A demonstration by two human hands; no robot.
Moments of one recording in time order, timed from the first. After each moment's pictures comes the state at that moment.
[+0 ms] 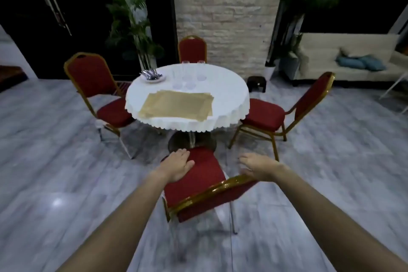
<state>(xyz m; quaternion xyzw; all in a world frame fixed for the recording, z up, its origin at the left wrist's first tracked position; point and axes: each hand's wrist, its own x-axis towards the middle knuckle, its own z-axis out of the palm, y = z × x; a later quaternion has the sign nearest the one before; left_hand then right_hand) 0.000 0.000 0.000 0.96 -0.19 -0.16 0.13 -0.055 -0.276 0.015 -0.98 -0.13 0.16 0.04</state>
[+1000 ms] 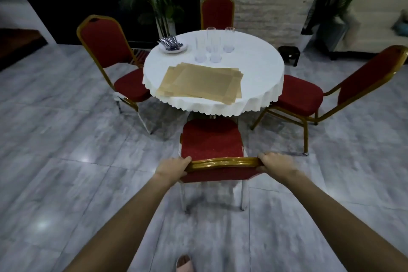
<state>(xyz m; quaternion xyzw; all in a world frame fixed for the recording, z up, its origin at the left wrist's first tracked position) 0.071 0.077 -0.080 0.96 -0.20 -0.19 -0.07 0.051 -0.237 -0.074 -0.98 -0.07 0.16 -0.02</state>
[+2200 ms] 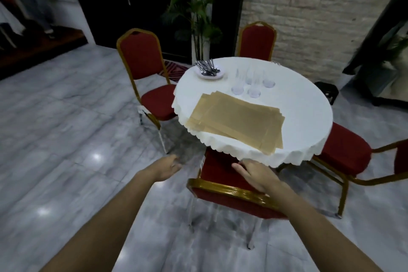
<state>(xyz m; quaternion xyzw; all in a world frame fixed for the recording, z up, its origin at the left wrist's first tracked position) 0.261 0.220 -0.049 0.95 -0.03 -0.22 0.22 0.268 -0.085 -0.045 -0.97 -0.14 0.13 0.16</state>
